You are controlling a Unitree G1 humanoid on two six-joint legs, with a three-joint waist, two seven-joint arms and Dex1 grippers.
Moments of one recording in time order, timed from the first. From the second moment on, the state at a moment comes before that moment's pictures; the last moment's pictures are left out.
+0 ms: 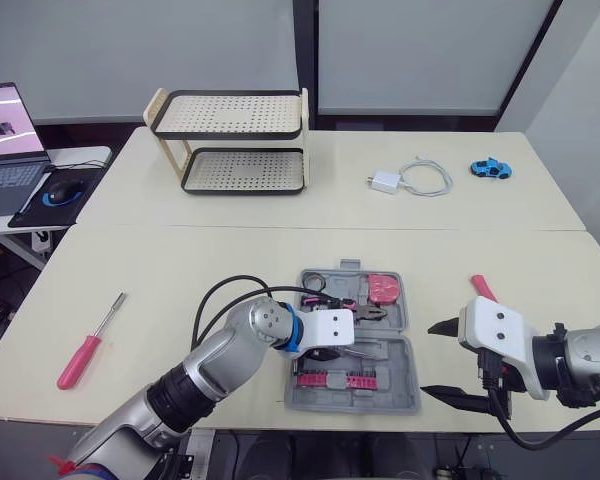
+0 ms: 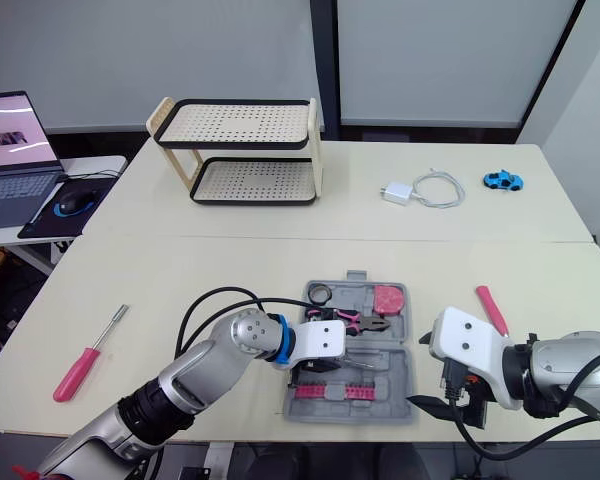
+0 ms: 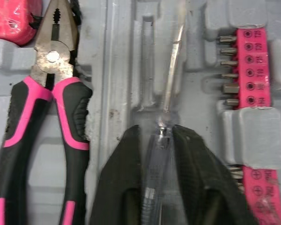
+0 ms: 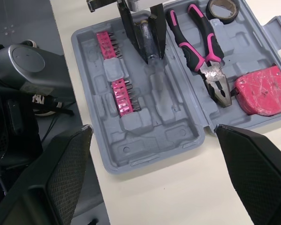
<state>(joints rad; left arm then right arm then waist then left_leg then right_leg) -0.49 0.53 -0.69 -0.24 0.20 0.65 -1.01 0.09 -1.16 -0.21 -0.92 0.69 0.94 0.82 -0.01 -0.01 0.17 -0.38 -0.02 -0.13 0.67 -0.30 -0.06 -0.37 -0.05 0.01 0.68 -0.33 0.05</state>
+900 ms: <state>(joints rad) -0.49 0.59 -0.56 -0.23 0.05 0.41 -1.08 0.08 -1.15 -0.21 -0.92 0.73 0.95 0.79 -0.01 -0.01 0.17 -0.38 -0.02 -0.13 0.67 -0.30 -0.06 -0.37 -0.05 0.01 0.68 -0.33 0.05</state>
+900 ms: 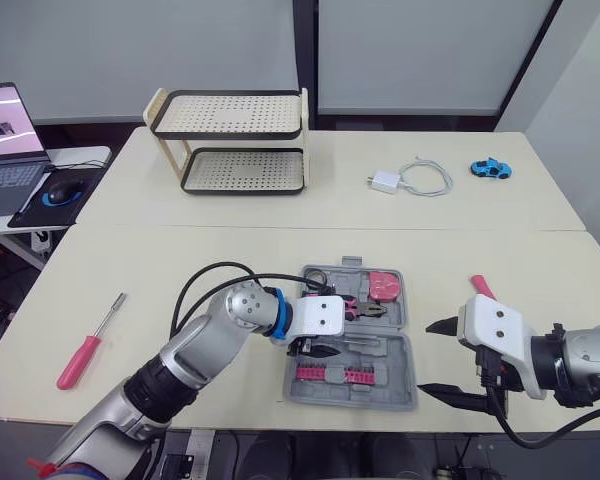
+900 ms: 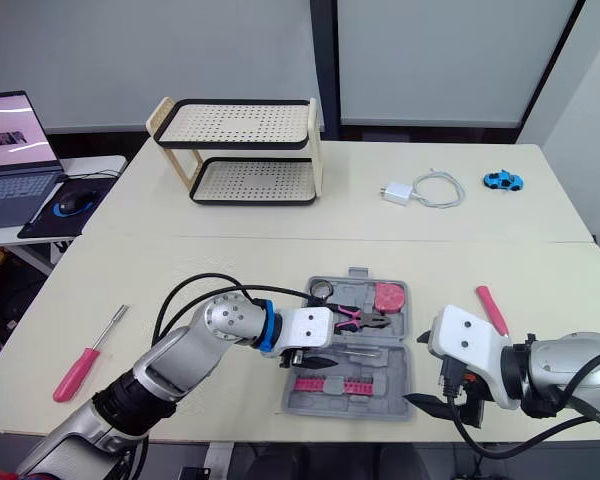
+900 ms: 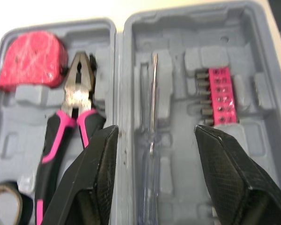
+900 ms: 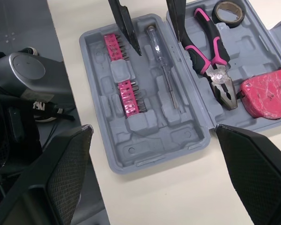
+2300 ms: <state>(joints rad) -0.47 0.48 -0.51 0.19 0.11 -0.02 -1.12 0.06 -1.15 -0.21 -0.92 0.73 0.95 0.78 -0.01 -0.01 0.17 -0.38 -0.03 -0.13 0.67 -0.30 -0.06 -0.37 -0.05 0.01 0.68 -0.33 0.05</state>
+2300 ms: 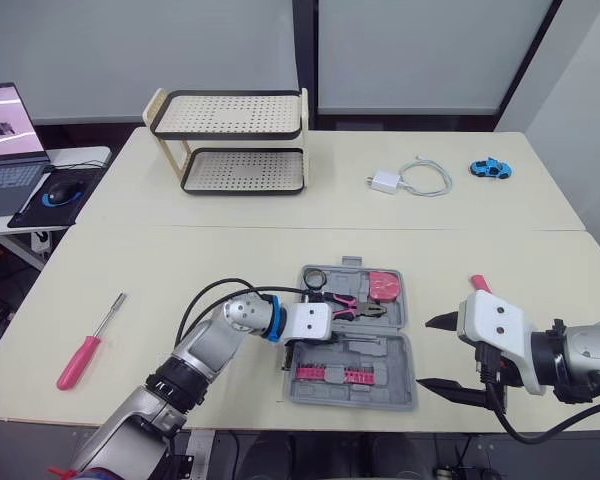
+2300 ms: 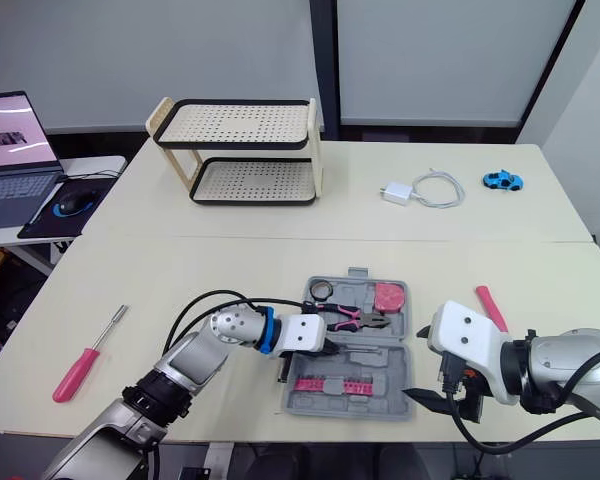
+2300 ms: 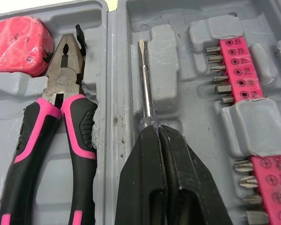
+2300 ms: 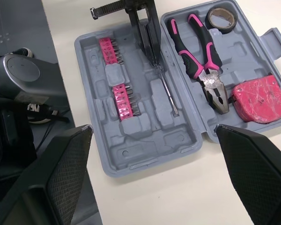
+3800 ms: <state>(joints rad) -0.18 0.75 0.11 -0.11 -0.33 0.34 -1.10 0.15 -1.01 -0.33 -0.85 0.57 0.76 0.76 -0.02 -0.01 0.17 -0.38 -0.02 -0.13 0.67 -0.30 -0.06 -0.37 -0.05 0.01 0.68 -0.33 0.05</state>
